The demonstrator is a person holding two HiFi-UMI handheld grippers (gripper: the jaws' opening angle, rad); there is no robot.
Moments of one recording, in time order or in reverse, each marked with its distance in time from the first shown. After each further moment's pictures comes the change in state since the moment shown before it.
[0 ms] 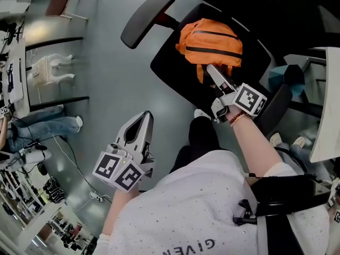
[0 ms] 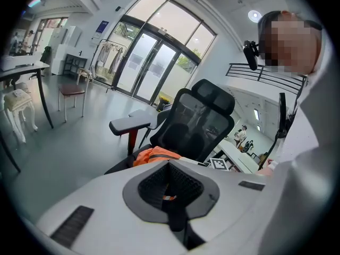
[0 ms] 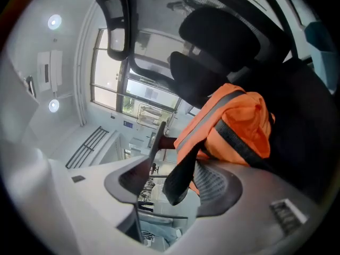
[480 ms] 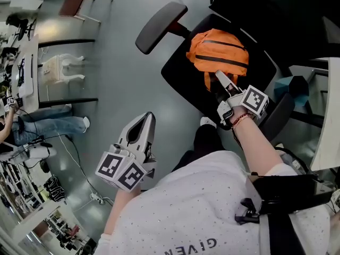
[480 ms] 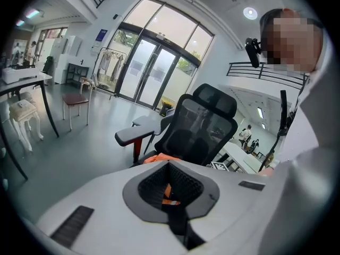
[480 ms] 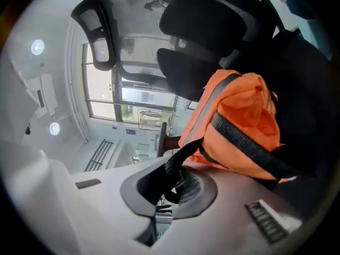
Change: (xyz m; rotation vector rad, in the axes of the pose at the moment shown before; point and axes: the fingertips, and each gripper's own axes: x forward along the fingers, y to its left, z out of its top) left arm -0.017 0.004 0.024 0.031 -0.047 0.052; right arm 0.013 0.010 0.002 0.195 0.008 0.086
